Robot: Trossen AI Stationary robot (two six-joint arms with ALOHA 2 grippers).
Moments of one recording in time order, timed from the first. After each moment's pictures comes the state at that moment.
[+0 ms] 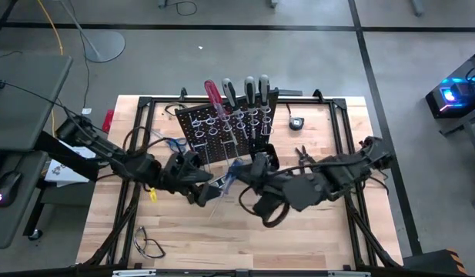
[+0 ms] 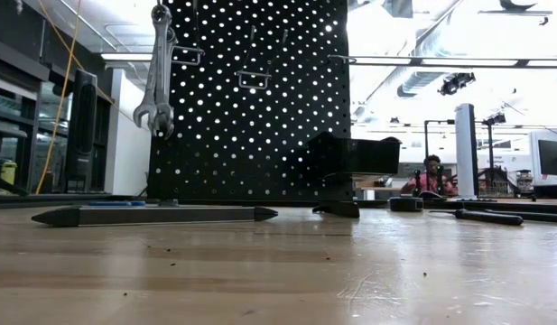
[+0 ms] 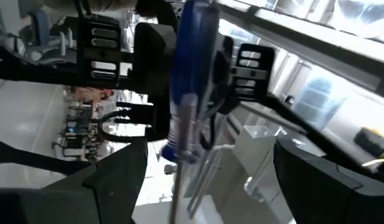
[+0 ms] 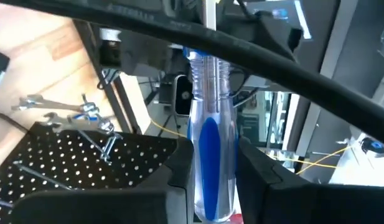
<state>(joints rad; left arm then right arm) -0.48 1.30 0.97 0.78 -0.26 -1.64 0.52 1.85 2.23 -0.73 0.78 -1.26</state>
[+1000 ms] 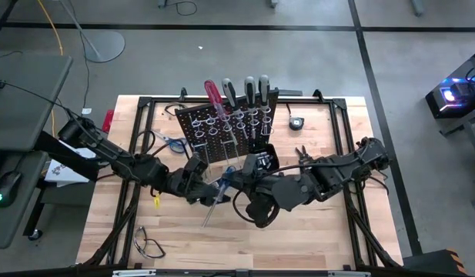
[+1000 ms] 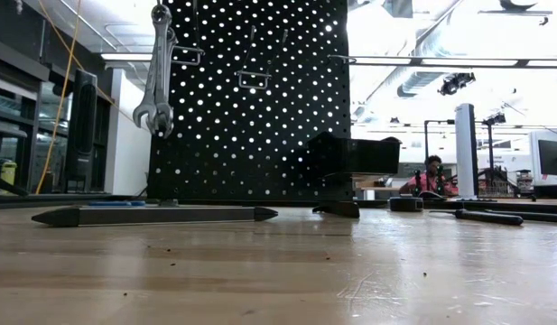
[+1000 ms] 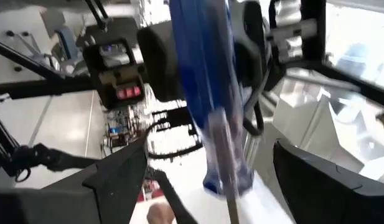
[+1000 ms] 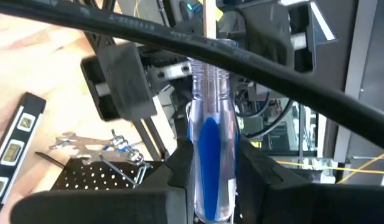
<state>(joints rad) -0.47 1.34 0.97 0.75 -0.18 -1.44 0.49 1.89 2.23 -0.74 0.65 -1.10</state>
